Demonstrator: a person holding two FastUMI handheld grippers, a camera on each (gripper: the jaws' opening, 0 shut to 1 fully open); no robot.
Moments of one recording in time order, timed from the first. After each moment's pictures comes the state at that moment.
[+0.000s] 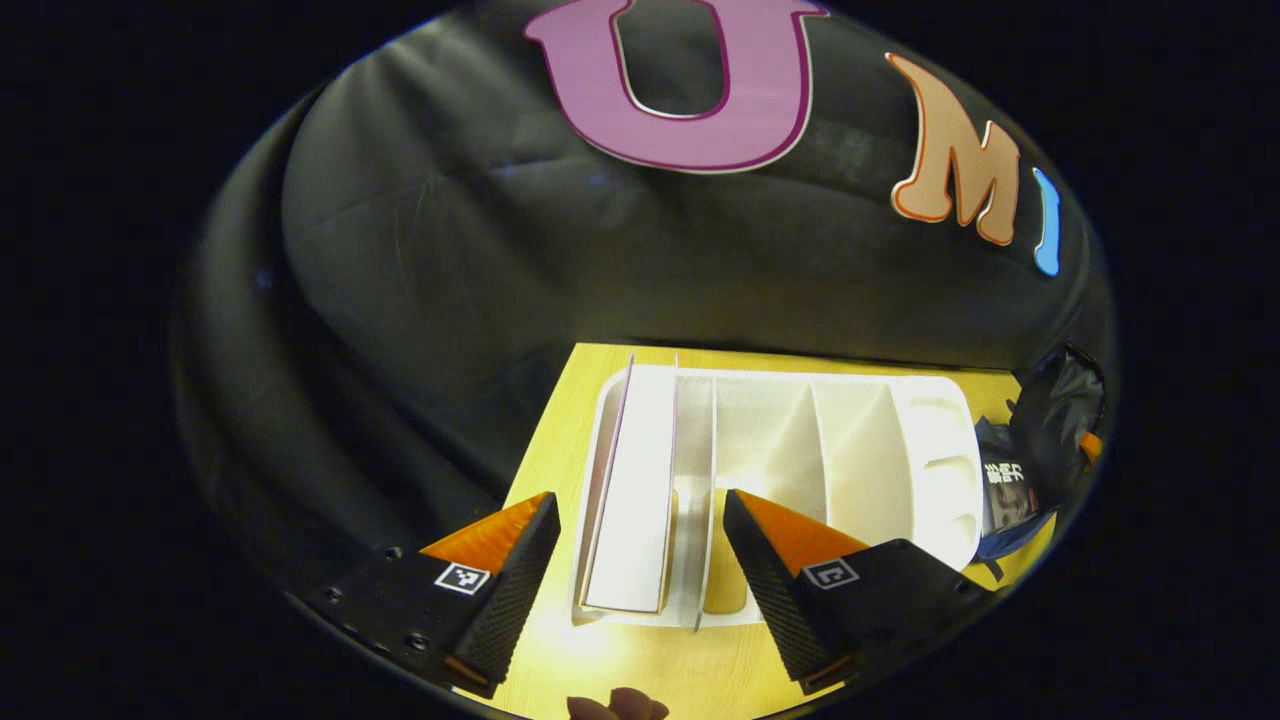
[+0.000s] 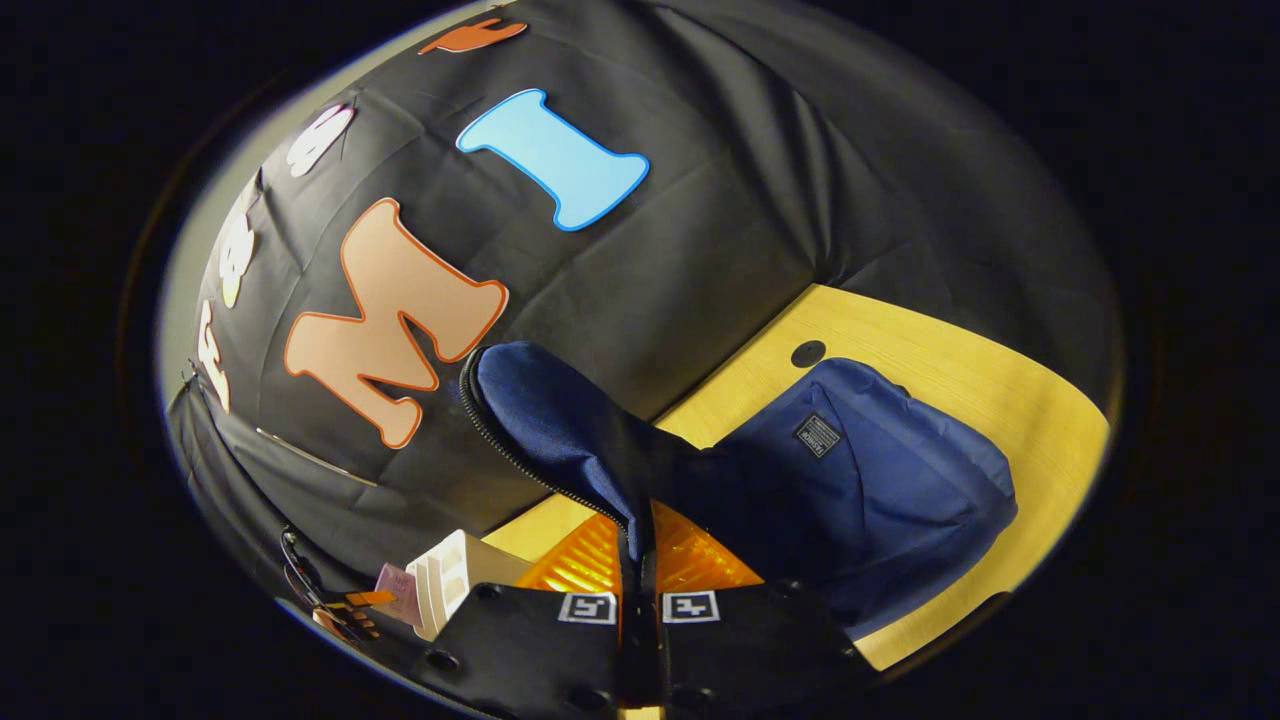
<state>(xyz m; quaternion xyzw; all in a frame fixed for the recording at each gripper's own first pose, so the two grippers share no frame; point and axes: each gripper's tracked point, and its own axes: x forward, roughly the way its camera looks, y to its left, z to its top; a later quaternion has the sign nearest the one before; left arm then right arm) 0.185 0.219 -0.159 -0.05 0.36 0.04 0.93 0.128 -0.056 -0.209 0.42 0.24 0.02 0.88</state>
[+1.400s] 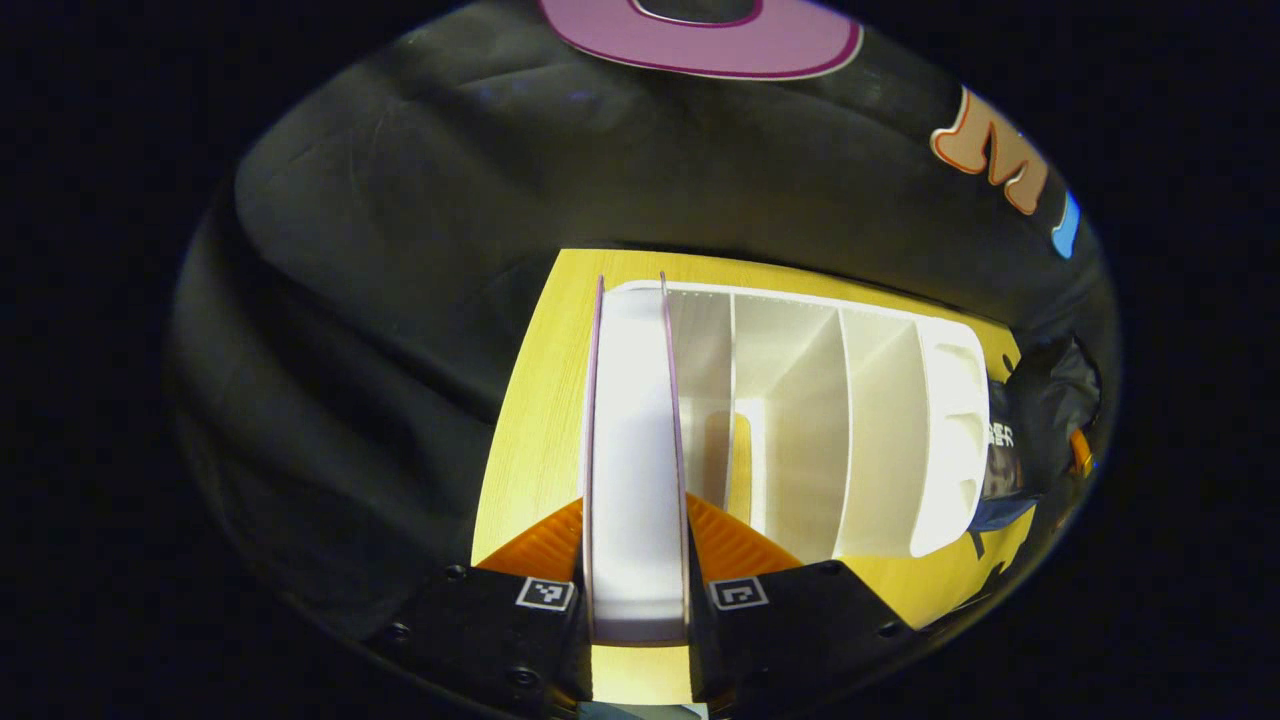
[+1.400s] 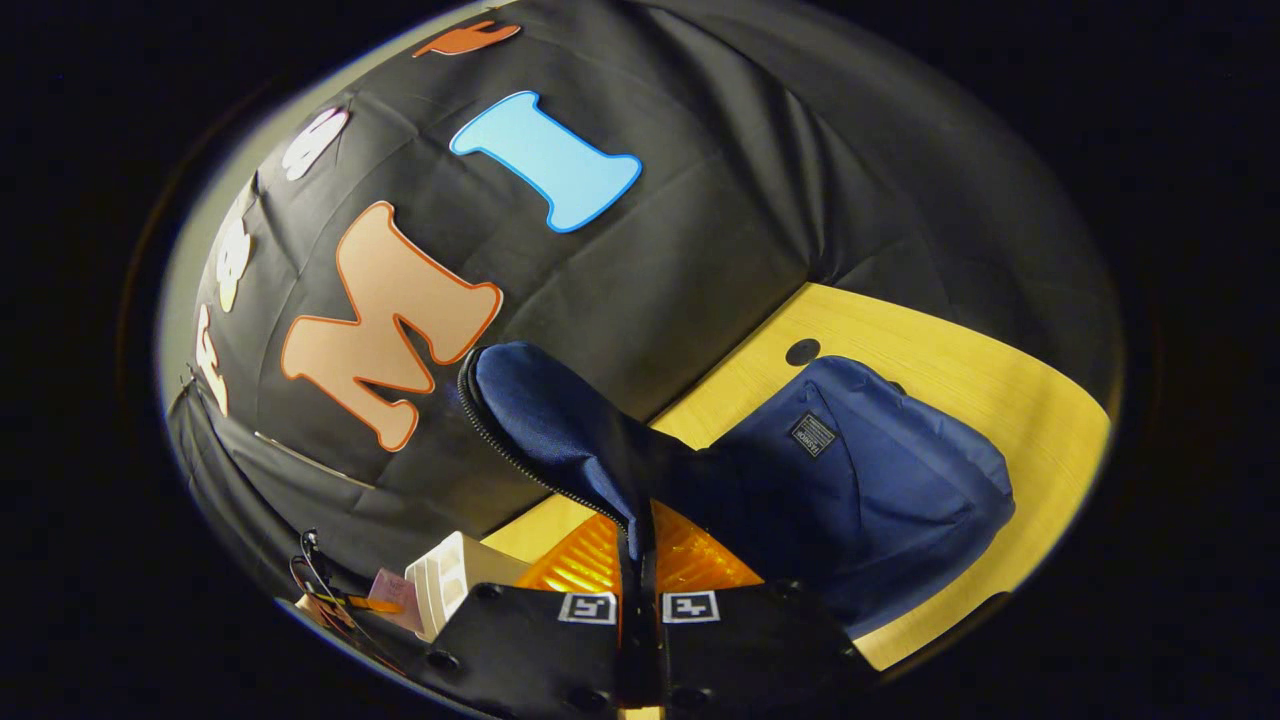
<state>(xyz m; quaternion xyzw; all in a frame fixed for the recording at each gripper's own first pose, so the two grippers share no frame) 0.168 0.236 -0.181 -0.07 0.49 0.02 0.87 0.128 -0.058 -0.212 0.42 0.24 0.01 0.88</state>
